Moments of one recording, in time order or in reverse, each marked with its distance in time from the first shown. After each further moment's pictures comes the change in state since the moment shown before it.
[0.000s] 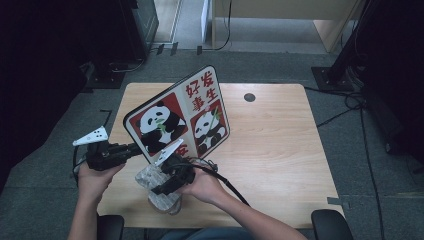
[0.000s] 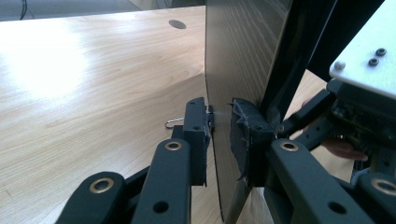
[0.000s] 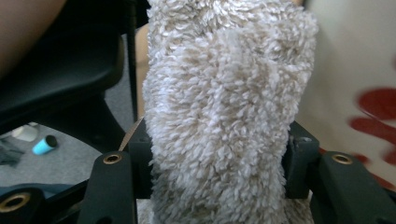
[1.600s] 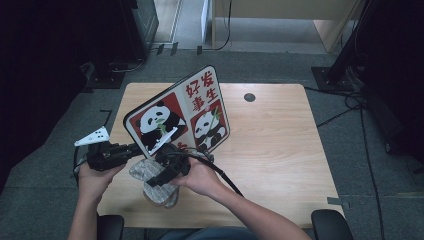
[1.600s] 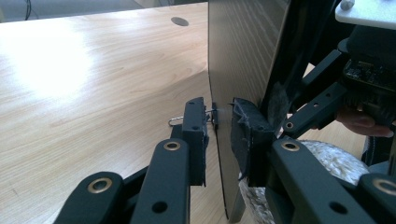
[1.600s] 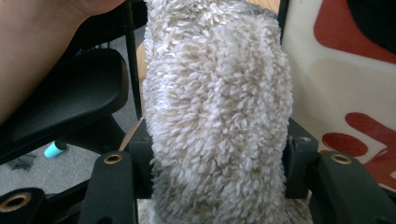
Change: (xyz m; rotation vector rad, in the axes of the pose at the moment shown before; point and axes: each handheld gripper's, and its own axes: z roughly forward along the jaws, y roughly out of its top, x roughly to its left) left arm -0.001 0.000 0.001 0.015 0.013 0.015; right arm -0.003 0.030 -0.014 0.036 -0.012 0.050
